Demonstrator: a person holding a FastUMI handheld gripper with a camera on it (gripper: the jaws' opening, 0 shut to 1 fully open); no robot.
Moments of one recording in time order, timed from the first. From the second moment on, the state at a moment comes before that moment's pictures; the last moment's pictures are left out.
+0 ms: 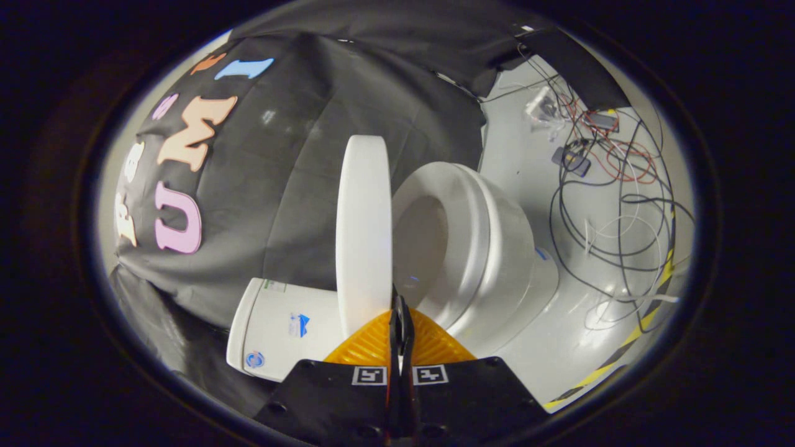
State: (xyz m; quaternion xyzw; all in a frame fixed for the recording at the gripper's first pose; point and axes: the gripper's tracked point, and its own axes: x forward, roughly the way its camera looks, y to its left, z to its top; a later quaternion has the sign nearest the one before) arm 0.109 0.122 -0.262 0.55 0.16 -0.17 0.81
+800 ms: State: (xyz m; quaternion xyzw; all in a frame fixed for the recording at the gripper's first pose) arm 0.122 0.136 -0.196 0.47 0.16 -0.20 0.85
